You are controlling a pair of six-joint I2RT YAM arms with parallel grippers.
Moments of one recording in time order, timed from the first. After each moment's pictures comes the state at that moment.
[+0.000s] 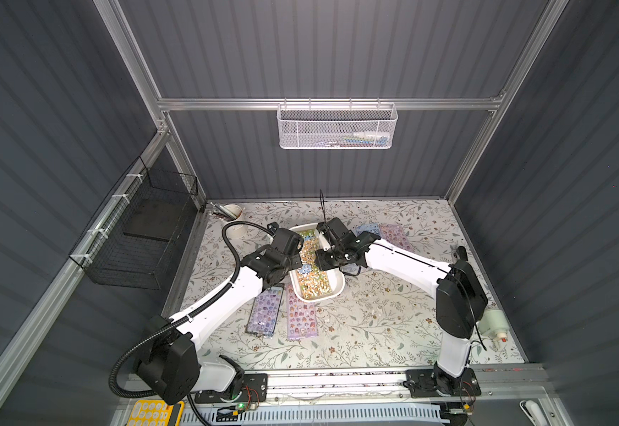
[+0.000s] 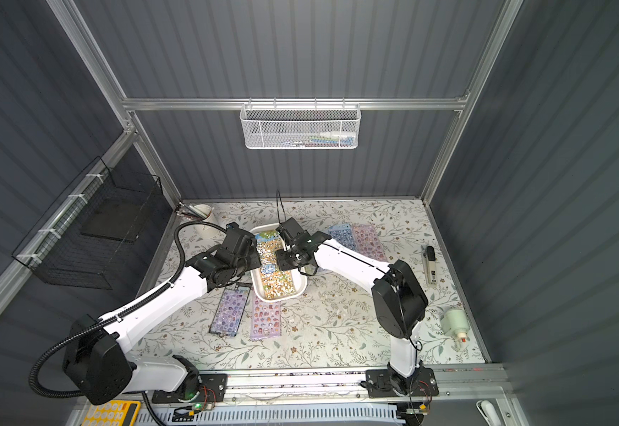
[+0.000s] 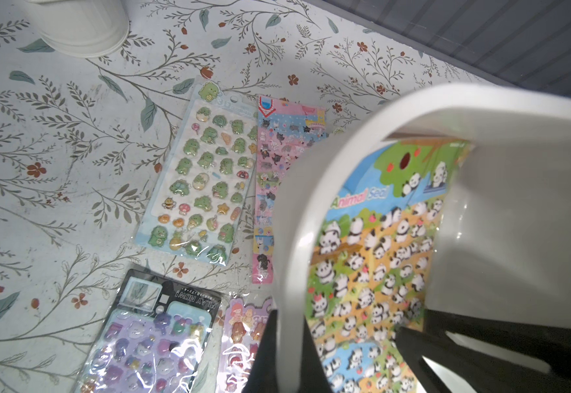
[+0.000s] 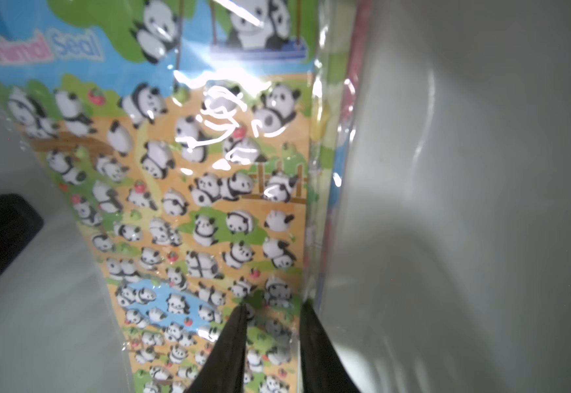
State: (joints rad) left arm -0.62 1.37 1.08 -0.56 -0.29 -0.72; right arm 0.79 1.86 1.51 -0.60 -0.10 0.43
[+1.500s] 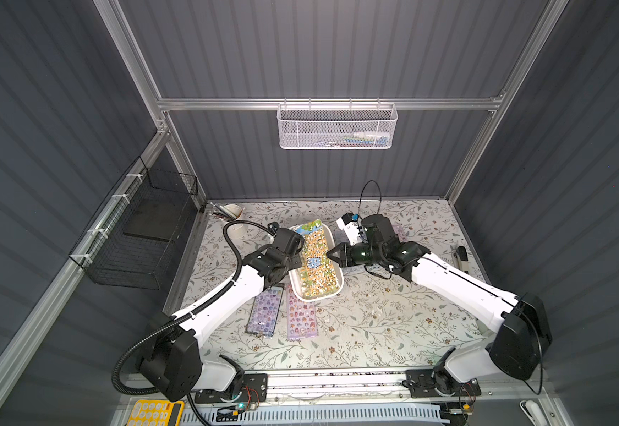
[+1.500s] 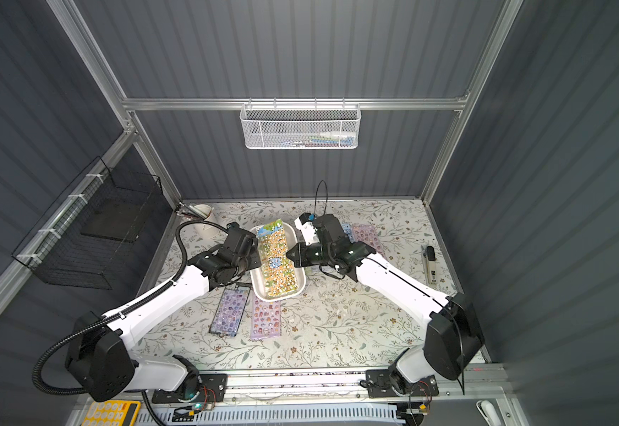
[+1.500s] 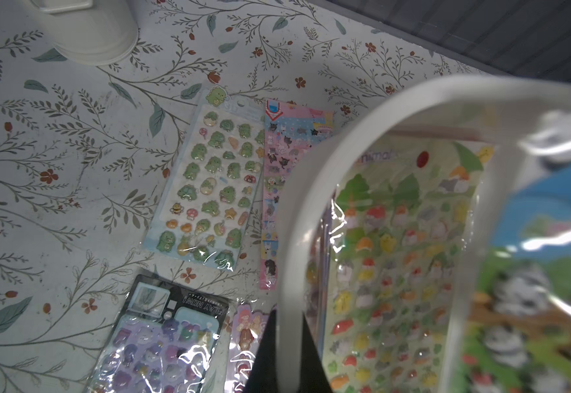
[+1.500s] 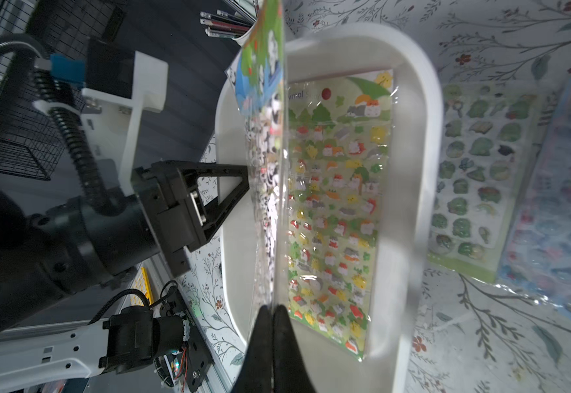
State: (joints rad) left arm -0.60 1.39 1.08 -0.56 -0.32 -0.69; right arm 0.67 1.44 1.19 -0.34 -0.40 0.52
